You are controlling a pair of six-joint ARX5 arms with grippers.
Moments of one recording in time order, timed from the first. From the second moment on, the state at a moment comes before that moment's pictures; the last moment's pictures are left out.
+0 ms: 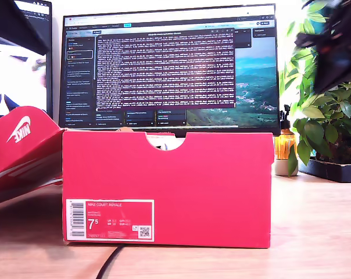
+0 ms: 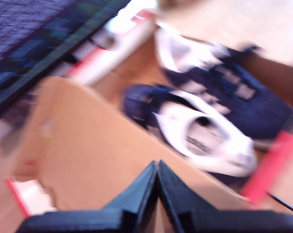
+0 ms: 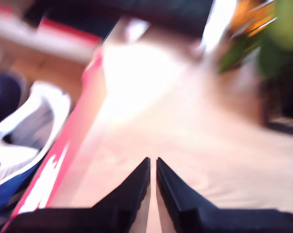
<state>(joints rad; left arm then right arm) -0.36 0.85 0.74 -0.39 0.25 0.39 0.10 1.26 0.99 -0.35 -0.10 -0.13</state>
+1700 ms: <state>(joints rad) -0.06 0.63 0.13 0.13 0.28 0.08 -0.01 0.91 0.03 0.60 0.01 0.01</state>
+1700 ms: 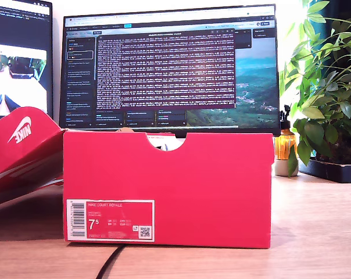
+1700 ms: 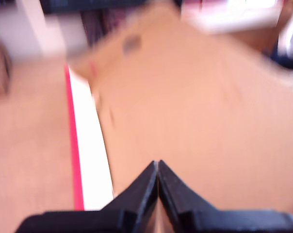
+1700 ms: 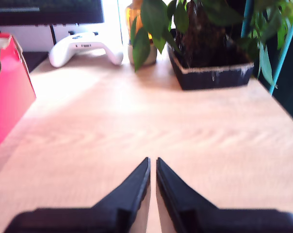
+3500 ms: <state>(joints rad) -0.08 0.00 0.01 -0.21 0.15 -0.05 0.00 0.14 0.00 0.06 0.13 -0.10</state>
